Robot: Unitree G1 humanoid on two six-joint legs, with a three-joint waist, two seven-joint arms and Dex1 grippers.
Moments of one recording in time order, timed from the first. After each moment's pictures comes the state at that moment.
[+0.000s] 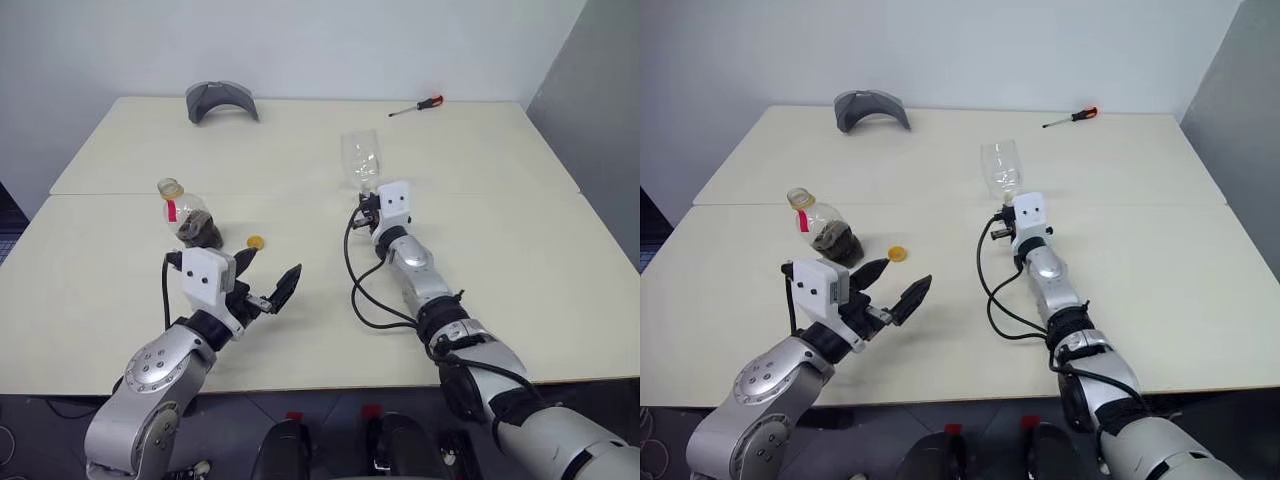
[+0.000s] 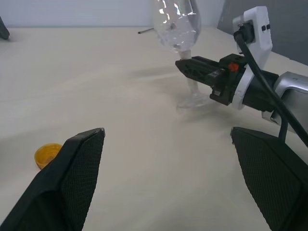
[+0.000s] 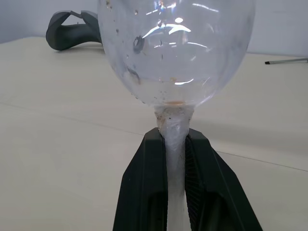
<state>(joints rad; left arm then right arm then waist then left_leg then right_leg) 0.07 0.39 0.14 -0.71 -0.51 0.63 -0.30 -0.86 0.00 -0.03 0.92 0.02 -0.23 0.16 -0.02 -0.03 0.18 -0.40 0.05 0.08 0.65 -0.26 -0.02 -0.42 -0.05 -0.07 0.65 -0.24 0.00</state>
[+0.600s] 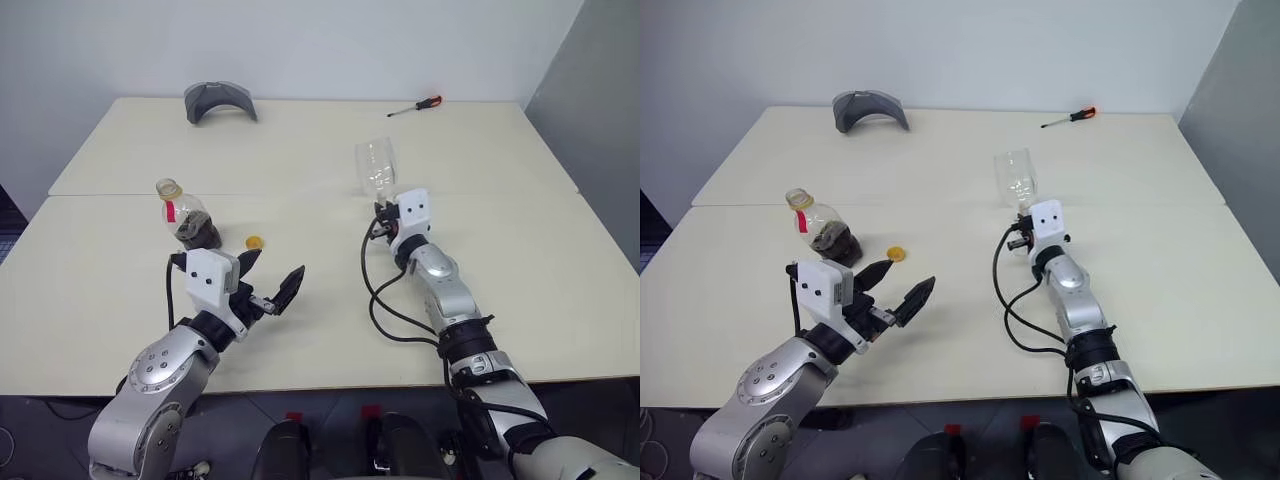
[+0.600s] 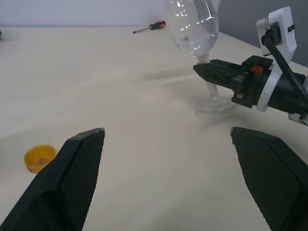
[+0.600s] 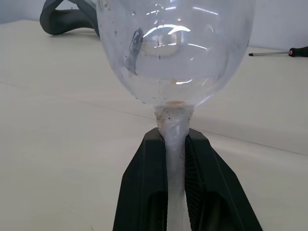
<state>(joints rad) 0.07 0.39 0.12 -0.71 -0.51 0.63 -0.30 -0.68 -0.04 0.02 0.52 0.02 0.03 0.20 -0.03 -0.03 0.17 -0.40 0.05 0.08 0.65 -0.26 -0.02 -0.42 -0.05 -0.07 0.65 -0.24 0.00</state>
